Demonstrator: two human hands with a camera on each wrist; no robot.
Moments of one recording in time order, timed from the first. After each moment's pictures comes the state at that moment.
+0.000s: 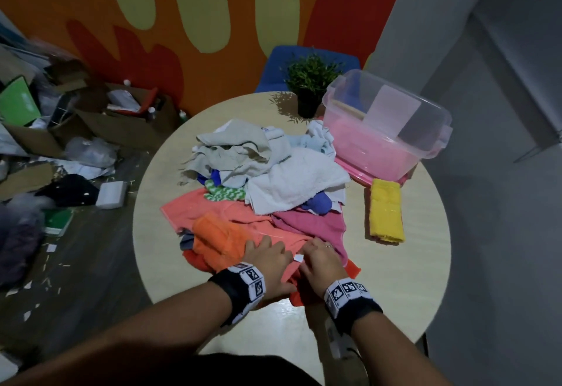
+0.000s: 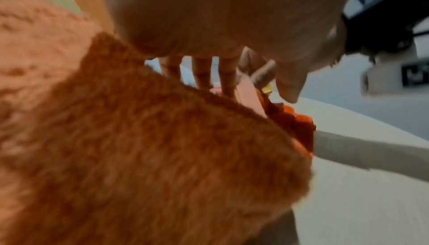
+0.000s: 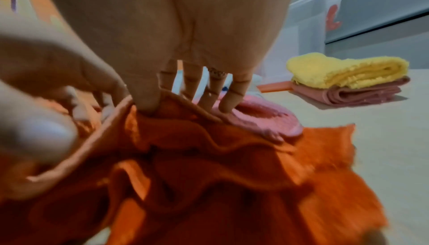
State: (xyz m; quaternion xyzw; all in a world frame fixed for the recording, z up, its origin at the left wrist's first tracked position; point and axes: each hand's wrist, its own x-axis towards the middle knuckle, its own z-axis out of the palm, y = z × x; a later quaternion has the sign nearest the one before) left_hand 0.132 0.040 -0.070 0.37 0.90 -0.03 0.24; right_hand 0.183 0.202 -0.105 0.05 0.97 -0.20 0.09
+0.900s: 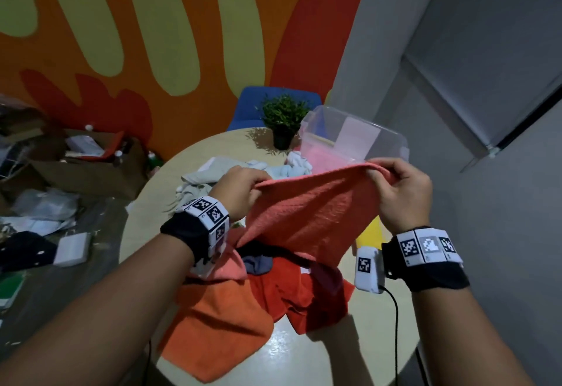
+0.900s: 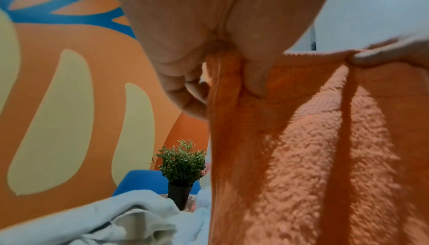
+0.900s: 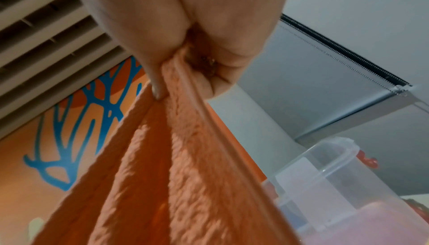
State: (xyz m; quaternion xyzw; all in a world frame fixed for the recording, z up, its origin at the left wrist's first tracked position) left_hand -0.011 0.006 0.079 0.40 0.87 0.30 0.04; right_hand 0.148 0.251 0.127 0.17 0.82 -0.38 -0.39
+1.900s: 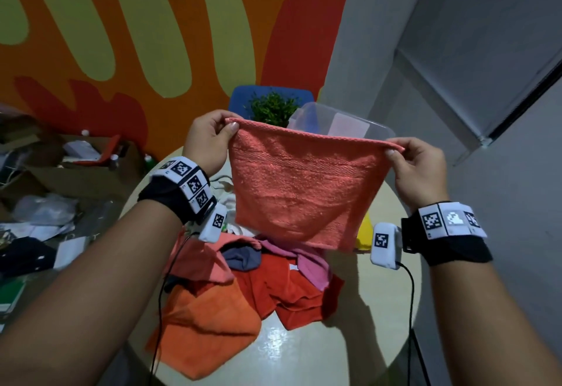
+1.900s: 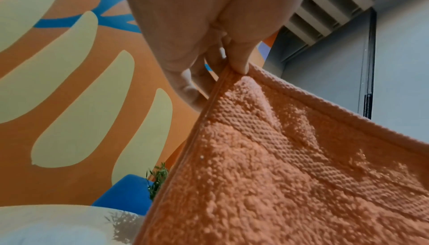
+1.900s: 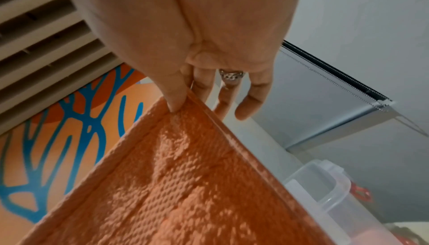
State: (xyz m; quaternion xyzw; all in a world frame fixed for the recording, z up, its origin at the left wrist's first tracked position) left_hand -0.034 0.027 0.133 0.21 0.77 0.60 -0.03; right_hand 0.159 0.303 0.154 0.21 0.80 -0.45 -0.35
